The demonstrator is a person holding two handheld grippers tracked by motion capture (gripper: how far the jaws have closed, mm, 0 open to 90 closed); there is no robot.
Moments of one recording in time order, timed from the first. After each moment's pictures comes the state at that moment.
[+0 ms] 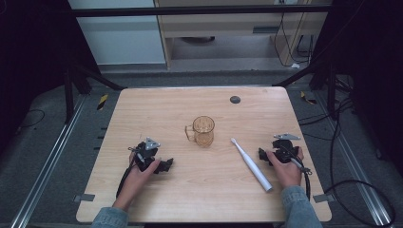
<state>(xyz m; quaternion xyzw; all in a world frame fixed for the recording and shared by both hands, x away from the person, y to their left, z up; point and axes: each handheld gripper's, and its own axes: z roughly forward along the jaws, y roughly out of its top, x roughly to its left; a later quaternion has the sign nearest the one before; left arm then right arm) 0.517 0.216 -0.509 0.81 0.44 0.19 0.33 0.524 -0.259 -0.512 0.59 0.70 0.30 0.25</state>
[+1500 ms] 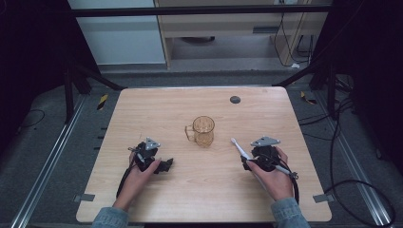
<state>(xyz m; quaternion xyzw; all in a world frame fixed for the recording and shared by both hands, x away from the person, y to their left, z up) 0.517 0.216 -0.509 0.81 0.44 0.19 0.33 0.476 -0.182 -0.453 0.47 0.79 0.31 0.23</state>
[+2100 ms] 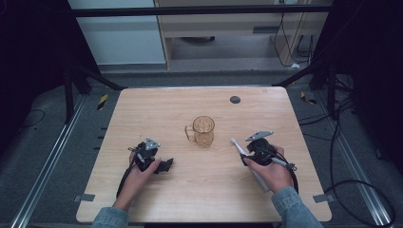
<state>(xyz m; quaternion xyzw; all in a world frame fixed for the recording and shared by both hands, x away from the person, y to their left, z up) 0.517 0.216 -0.509 0.81 0.44 0.19 0.33 0.489 -0.173 -0.438 0.46 0.82 0.26 0.20</state>
